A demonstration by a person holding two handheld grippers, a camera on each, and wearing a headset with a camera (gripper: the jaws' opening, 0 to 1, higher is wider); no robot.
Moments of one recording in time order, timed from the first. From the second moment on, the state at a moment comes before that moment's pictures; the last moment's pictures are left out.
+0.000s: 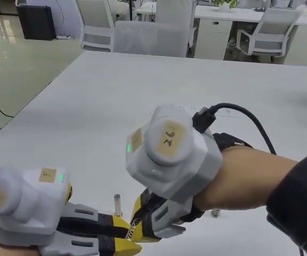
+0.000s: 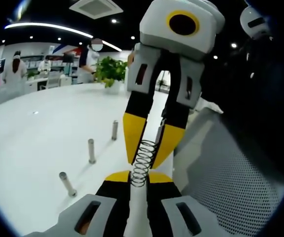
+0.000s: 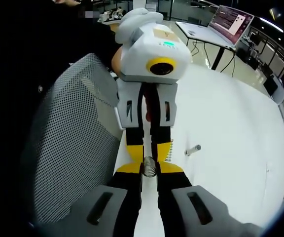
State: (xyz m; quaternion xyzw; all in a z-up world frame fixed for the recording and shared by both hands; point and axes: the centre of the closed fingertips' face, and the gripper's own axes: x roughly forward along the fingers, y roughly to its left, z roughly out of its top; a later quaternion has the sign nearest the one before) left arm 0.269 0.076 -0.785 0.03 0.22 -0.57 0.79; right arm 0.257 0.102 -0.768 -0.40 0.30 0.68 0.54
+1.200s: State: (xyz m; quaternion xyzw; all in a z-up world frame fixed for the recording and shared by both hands) left arm 0.278 0.086 -0.775 0.02 0.21 -0.55 0.81; right arm 0.277 0.085 -0.765 -0.41 0.31 0.65 0.56
